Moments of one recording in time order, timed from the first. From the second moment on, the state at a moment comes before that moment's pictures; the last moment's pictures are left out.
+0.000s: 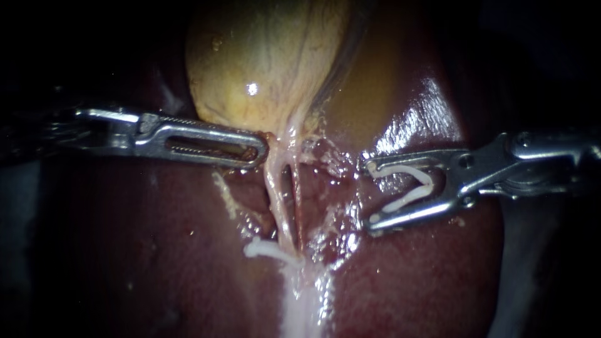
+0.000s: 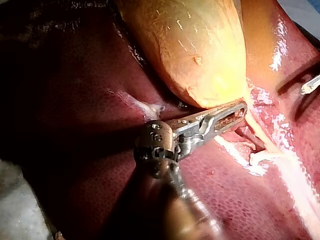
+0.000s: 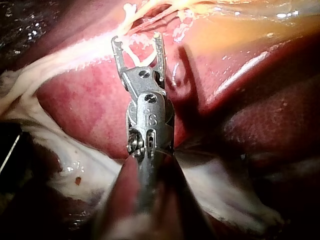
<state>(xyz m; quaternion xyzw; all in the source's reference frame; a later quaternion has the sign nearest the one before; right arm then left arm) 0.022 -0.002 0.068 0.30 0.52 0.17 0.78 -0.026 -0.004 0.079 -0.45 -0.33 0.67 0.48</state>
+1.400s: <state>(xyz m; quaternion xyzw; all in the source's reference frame) 0.029 -0.005 0.071 0.29 0.52 0.17 0.79 -0.023 -0.005 0.073 -0.45 -0.34 0.67 0.48</state>
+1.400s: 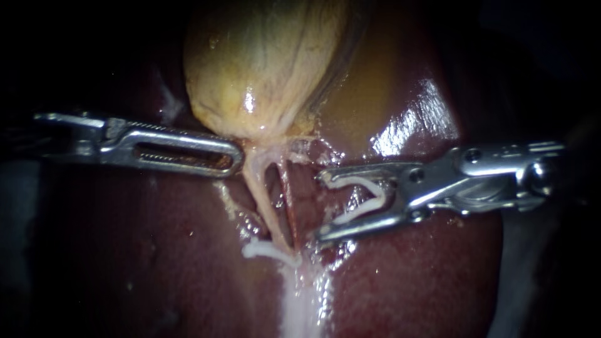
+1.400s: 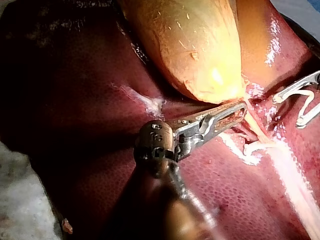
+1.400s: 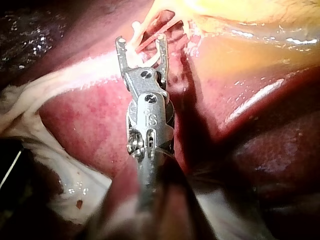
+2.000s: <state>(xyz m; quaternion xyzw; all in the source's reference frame) 0.034 -0.009 0.075 0.31 0.51 0.17 0.78 -0.024 -0.005 0.073 -0.45 -0.34 0.67 0.48</state>
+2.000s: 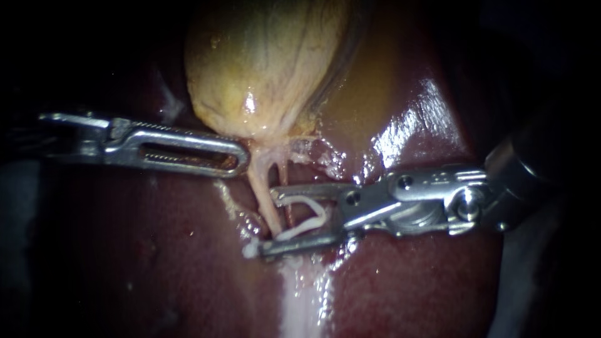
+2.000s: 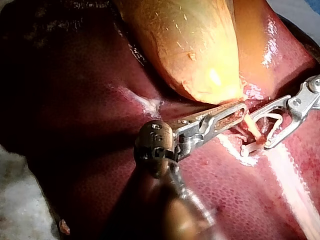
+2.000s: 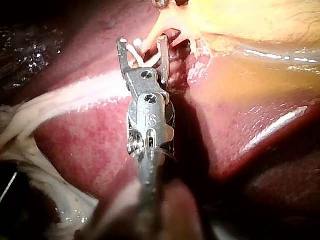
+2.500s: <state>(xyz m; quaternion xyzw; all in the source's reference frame) 0.037 -0.012 0.077 0.34 0.51 0.17 0.77 -0.024 -0.005 0.073 -0.45 -0.34 0.67 0.48</state>
